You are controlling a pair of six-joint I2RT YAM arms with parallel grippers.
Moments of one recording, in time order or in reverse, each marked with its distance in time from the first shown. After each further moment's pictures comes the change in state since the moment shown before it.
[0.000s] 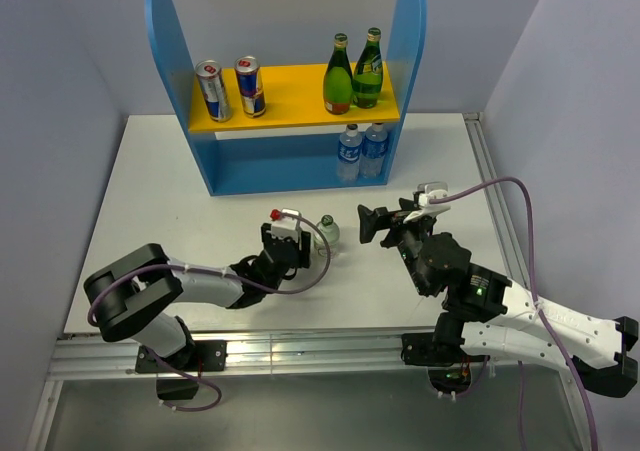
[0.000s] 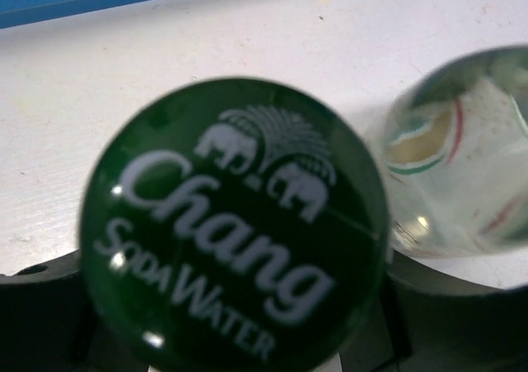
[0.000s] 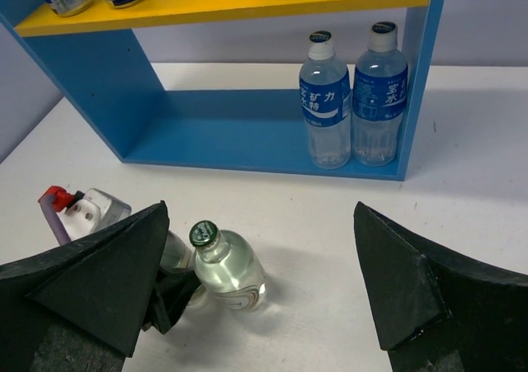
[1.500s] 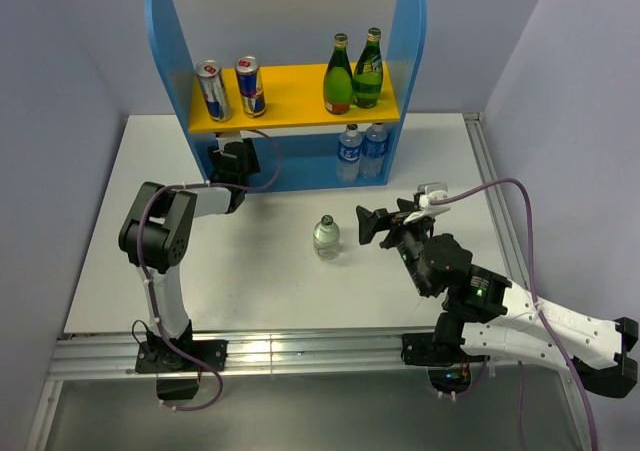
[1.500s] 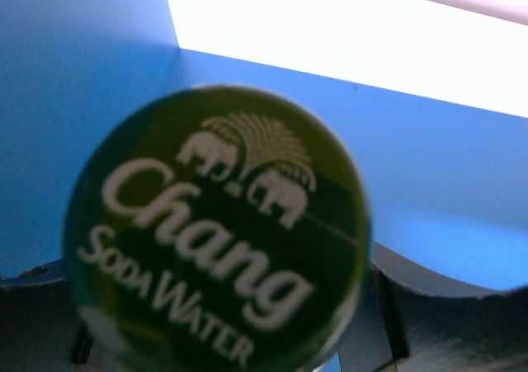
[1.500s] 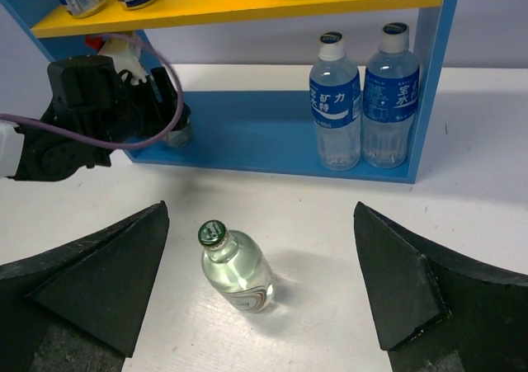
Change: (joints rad) left arm 0.697 0.433 0.599 -0.096 0.136 0.124; right arm 0.000 -0.010 -0.014 0.025 -0.025 0.001
